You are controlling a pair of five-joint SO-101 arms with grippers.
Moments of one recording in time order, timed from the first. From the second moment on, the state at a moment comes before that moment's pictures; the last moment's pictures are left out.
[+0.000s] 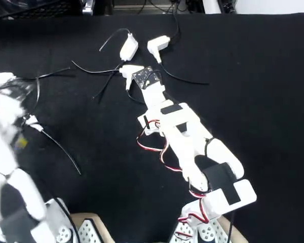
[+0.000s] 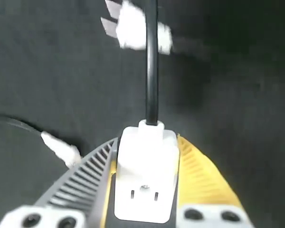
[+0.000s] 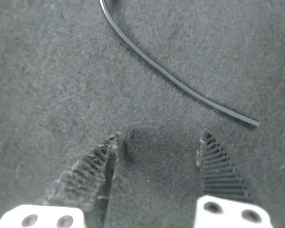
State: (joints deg) left arm -40.3 -22.7 30.0 72.0 -59.7; right arm -20.4 3.6 37.2 35.7 6.3
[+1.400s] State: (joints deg) left arm 22.4 -103.8 95.6 48.6 -36.4; right arm 0.0 1.9 34.8 30.9 -1.8
